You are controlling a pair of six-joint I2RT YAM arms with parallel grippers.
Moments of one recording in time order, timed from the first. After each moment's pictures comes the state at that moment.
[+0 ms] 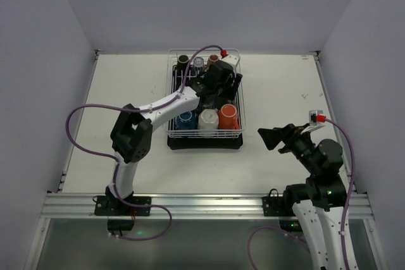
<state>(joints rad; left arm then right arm) -0.78 2.04 1.74 -0.31 -0.26 -0.21 0.10 0.26 0.57 -0.42 -0.41 0.59</state>
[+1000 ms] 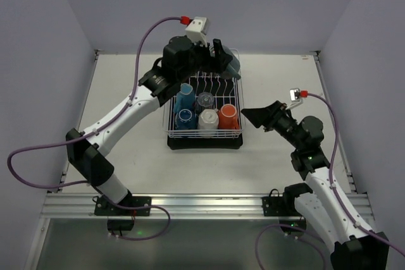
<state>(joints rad) -0.69 1.65 1.69 -0.18 -0.04 -0.34 0.21 0.68 0.47 0.24 -0.49 0.90</state>
